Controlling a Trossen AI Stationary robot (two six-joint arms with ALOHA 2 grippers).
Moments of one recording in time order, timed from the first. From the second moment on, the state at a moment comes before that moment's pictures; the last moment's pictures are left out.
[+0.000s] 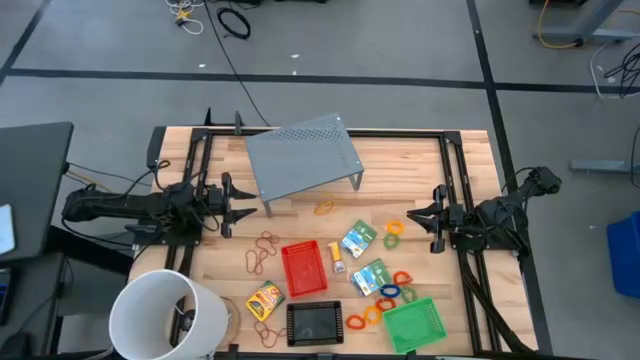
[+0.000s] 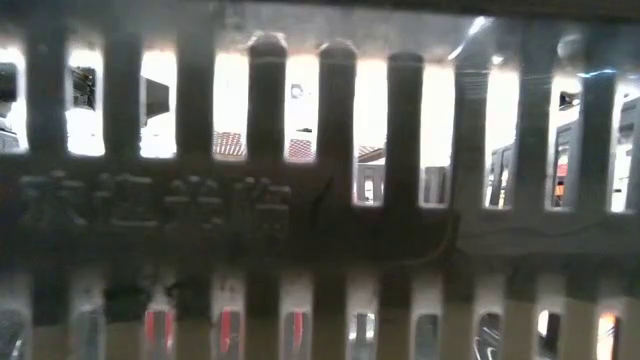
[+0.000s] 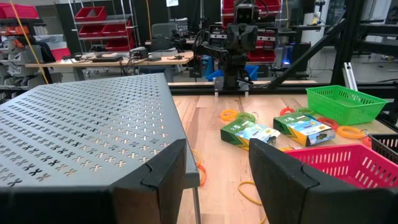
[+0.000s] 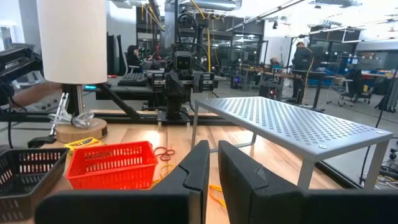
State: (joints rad) left arm 0.00 0.22 0.01 0.21 -0.14 0.07; right arm 0.55 0.05 0.01 0.16 0.66 -0.15
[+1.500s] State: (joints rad) left arm 0.00 0.22 0.01 0.23 -0.18 -0.05; right arm 0.55 0.05 0.01 0.17 0.66 -0.05
